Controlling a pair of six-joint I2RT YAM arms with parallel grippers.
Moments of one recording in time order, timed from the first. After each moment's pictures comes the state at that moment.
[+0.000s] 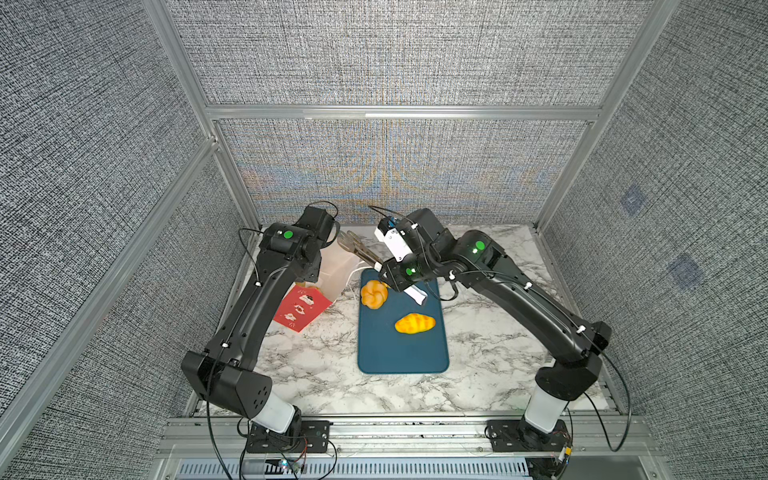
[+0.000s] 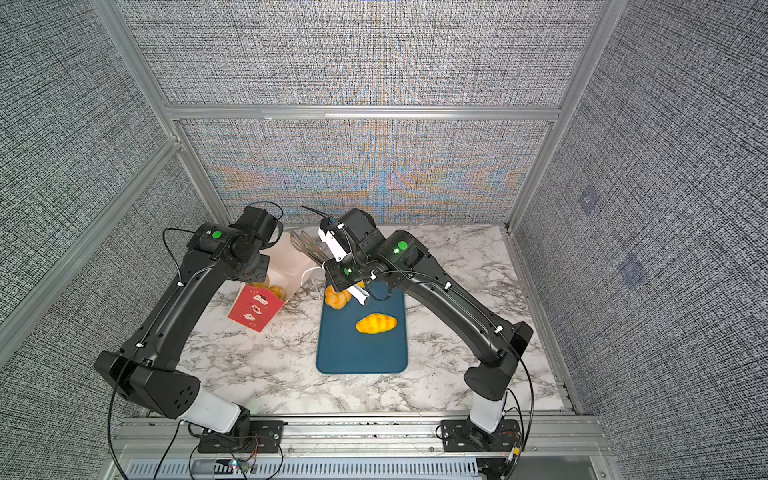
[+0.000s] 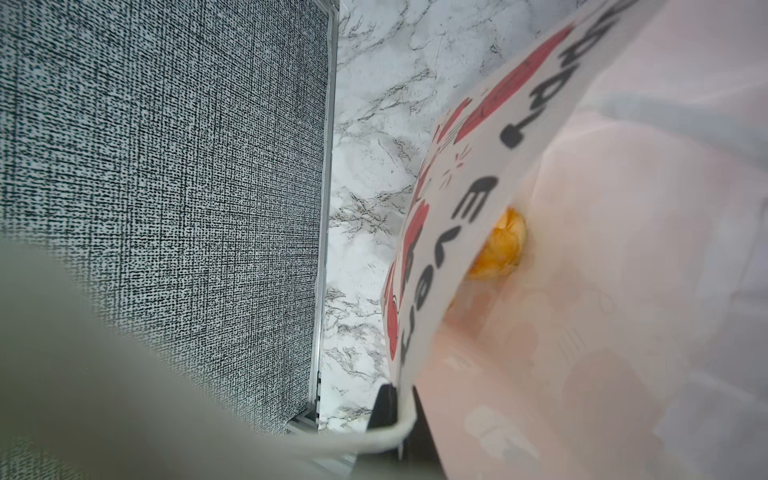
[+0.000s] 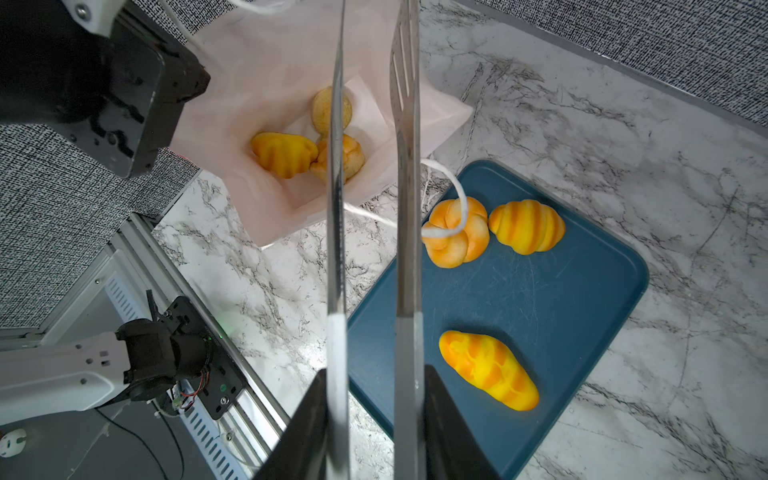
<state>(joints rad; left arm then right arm) -0.38 1.55 1.77 -1.47 -0.54 -0.22 0.91 1.78 2.14 -1.16 -0.01 0.26</state>
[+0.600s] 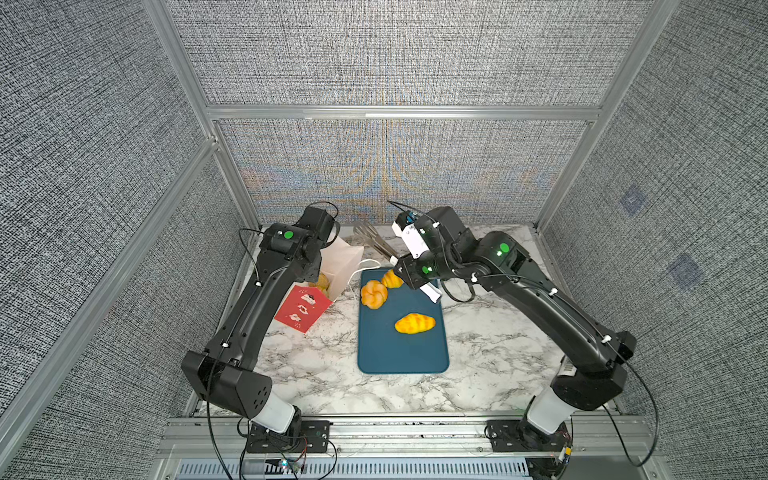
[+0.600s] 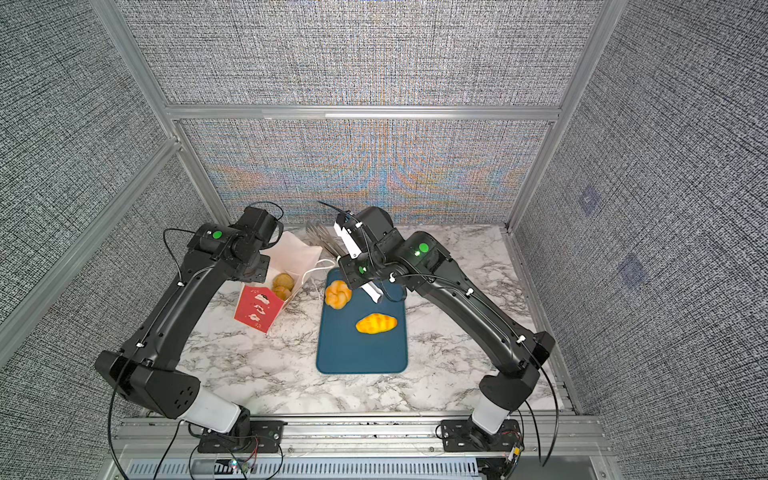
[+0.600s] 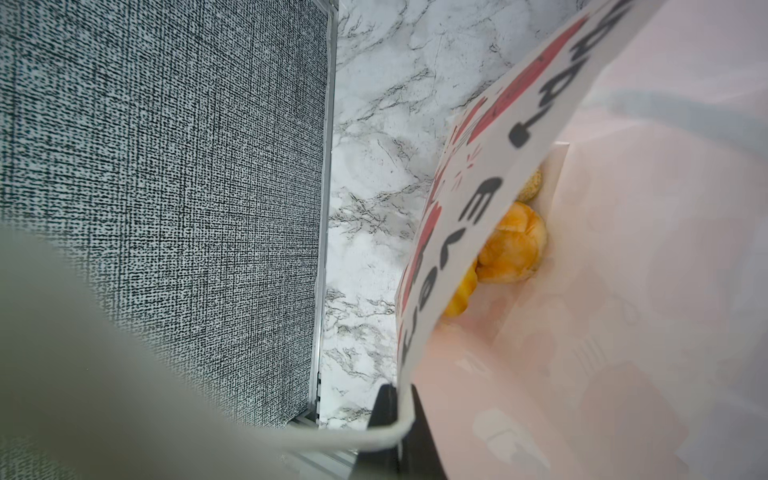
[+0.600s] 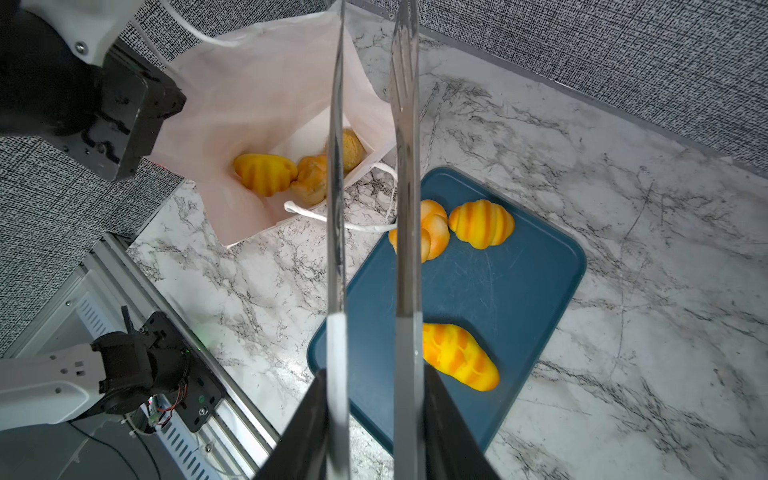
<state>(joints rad) -0.38 1.55 1.76 -1.47 -0.54 -0.22 0.88 1.67 2.06 -1.16 0.07 0.26</state>
